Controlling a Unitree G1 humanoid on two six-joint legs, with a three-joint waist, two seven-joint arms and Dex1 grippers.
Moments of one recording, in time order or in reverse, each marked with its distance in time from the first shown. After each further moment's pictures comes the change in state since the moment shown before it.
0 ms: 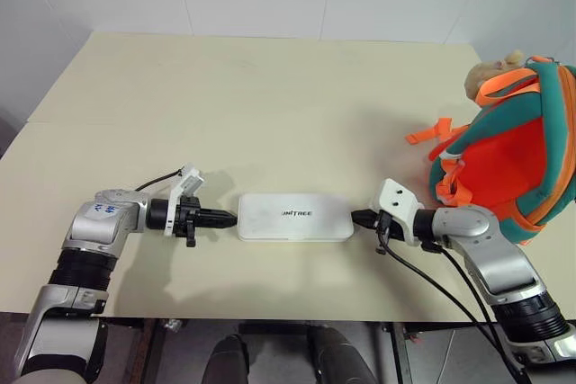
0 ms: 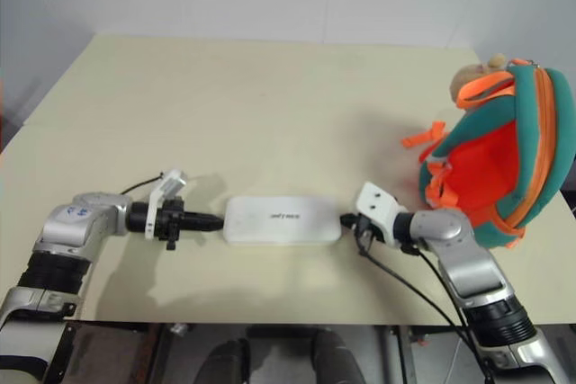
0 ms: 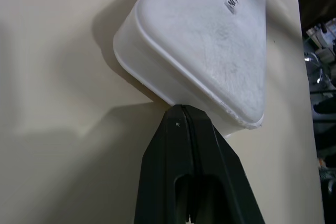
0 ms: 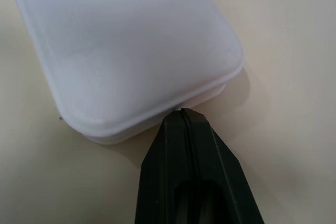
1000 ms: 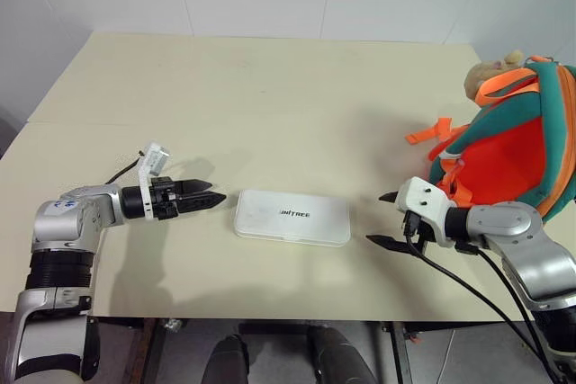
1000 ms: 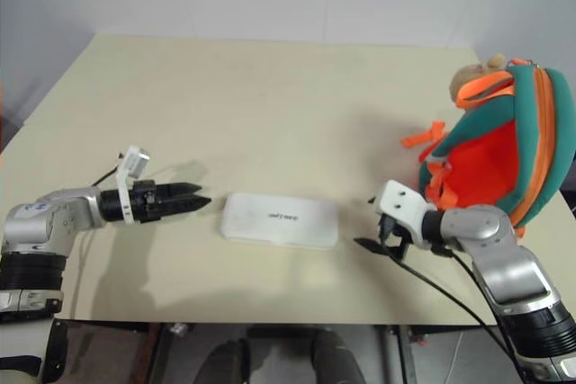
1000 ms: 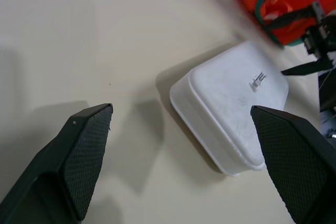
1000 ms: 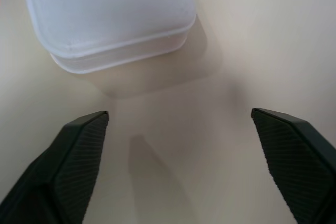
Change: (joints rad) left arm -0.017 0.001 0.230 0.067 -0.134 0.082 0.158; right arm 0.058 -0.154 -0.083 -0.082 0.042 0.040 0.022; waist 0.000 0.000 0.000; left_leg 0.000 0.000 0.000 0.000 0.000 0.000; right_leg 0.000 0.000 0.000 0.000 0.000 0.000
